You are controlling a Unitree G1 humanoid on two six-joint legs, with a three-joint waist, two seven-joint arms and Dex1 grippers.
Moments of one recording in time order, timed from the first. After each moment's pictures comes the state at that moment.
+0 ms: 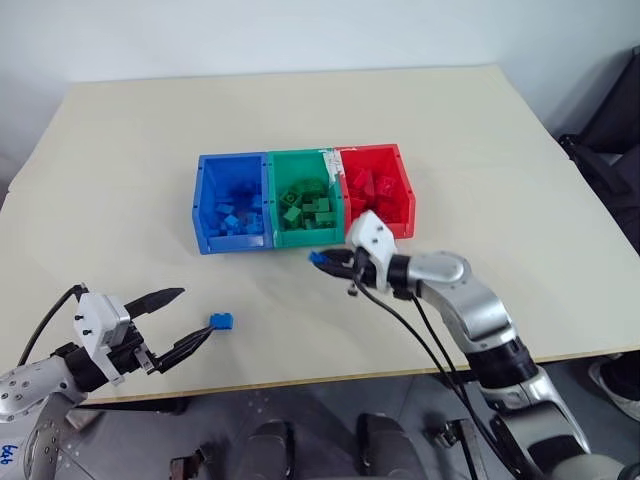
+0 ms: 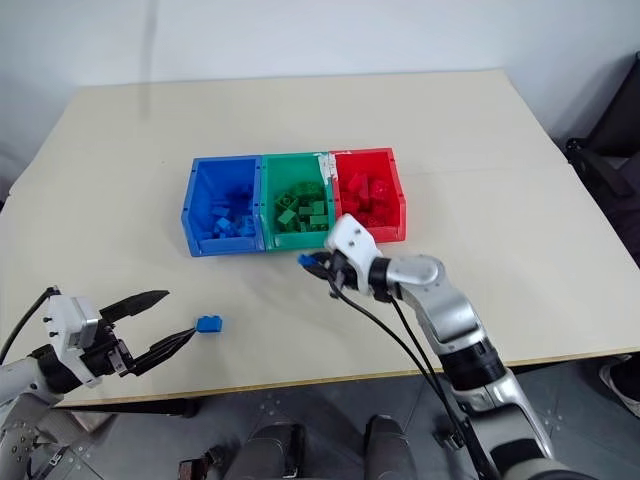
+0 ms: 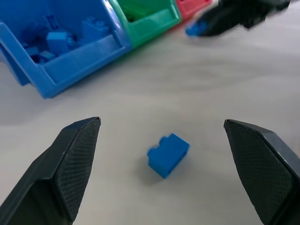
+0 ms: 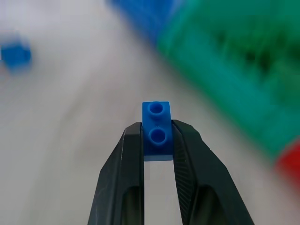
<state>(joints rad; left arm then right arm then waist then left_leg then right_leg) 0.28 0.63 0.47 -0.32 -0.55 0.19 -0.88 -0.67 -0.30 0.25 -0.03 0.22 0.50 0.79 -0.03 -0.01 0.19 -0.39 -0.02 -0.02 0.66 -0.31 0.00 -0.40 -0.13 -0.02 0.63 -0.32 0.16</state>
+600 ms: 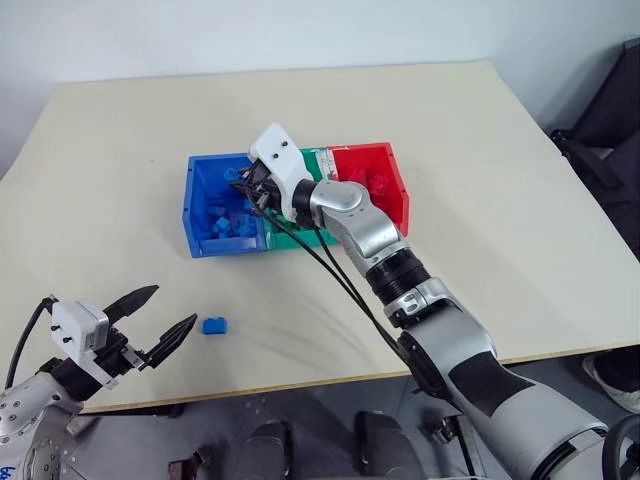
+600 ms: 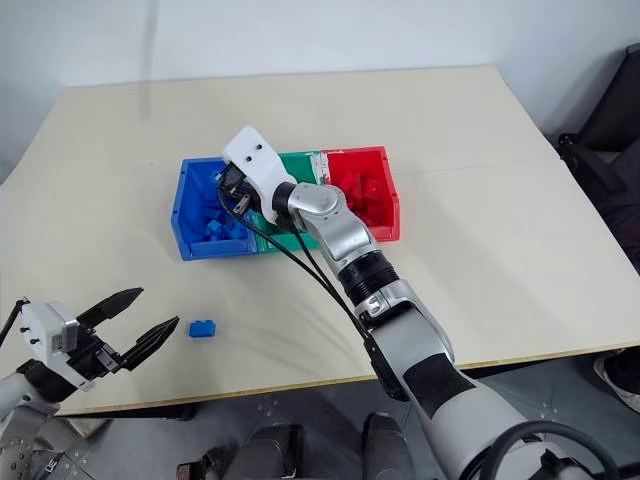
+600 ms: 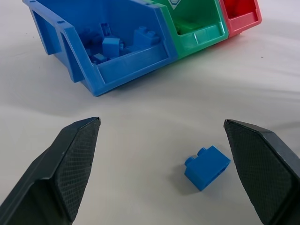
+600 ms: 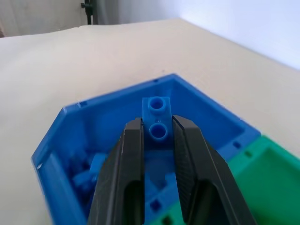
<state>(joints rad) 0.32 0.55 0.53 -0.33 -0.56 0.17 -0.78 -1.19 0.07 0.21 0.77 0.09 0.17 0.59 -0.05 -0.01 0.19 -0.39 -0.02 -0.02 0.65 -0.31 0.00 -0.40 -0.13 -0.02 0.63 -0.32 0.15</state>
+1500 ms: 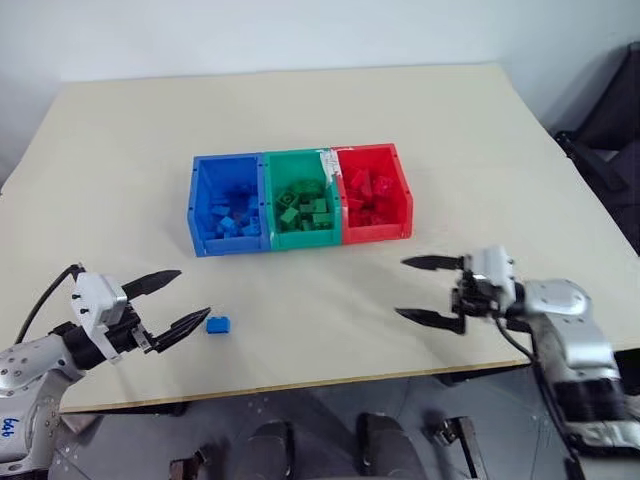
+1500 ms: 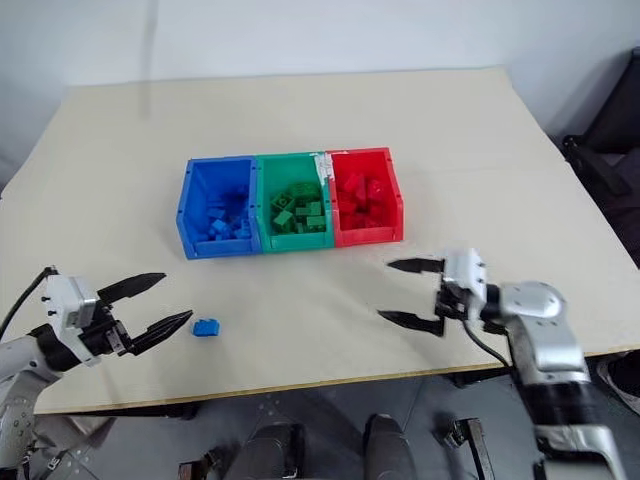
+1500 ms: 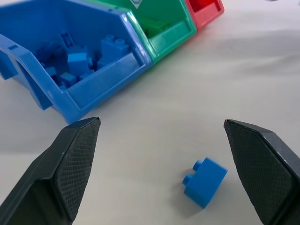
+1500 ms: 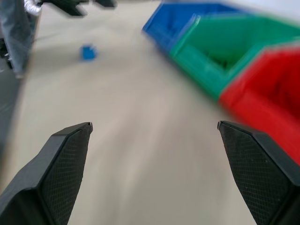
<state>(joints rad) 0.15 0.72 0.45 -0.20 -0.55 0.17 -0.95 -0.26 -0.67 -0.10 0.07 0.47 0.01 1.38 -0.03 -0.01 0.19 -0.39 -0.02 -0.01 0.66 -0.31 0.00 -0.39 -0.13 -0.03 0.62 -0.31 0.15</state>
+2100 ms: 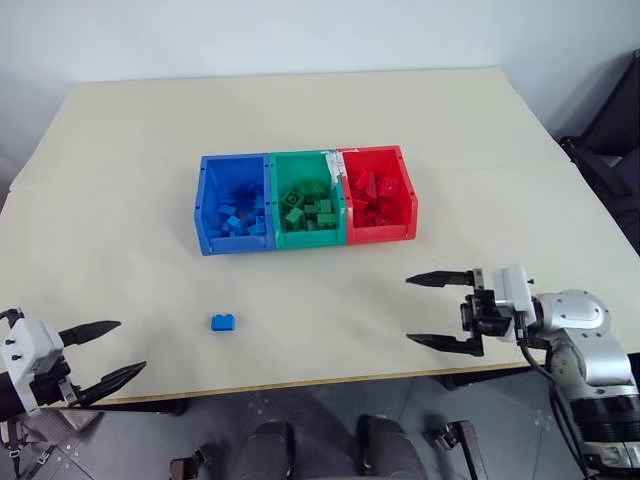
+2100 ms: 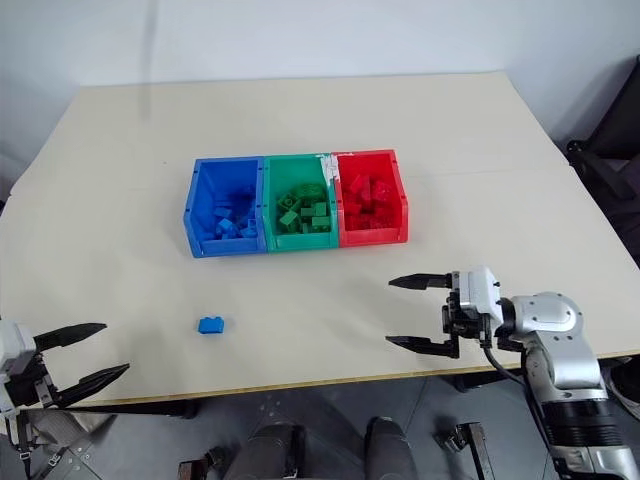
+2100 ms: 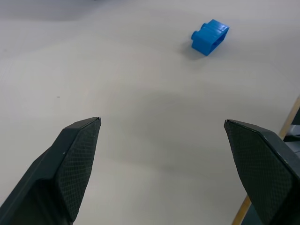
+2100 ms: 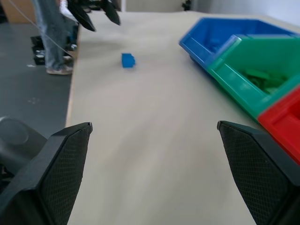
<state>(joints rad) 0.38 0.83 0.63 0.03 -0.47 0.01 -1.17 -0.23 -0.66 -0.07 -0.01 0.52 -0.04 1.44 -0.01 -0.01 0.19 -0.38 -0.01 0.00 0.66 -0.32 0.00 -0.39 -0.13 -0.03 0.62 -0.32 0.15</state>
